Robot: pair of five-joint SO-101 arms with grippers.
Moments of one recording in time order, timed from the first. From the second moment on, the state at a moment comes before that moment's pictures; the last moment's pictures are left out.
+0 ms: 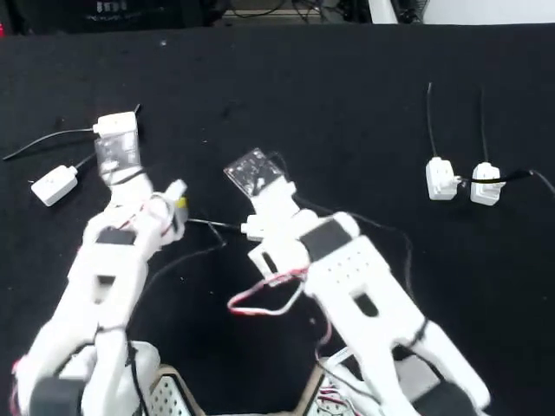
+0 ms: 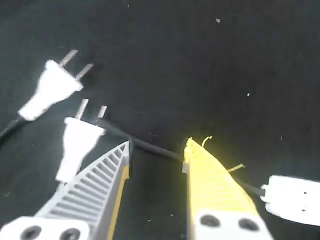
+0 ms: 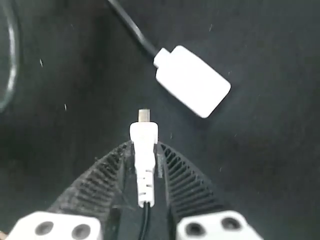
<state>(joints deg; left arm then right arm) -2.5 -32.3 62.9 27.5 13.3 -31.1 -34.2 47.6 67.2 5.1</state>
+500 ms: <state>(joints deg) 1.1 -7.1 46.9 32.0 9.5 -18.1 -21.9 44.1 66.9 9.5</state>
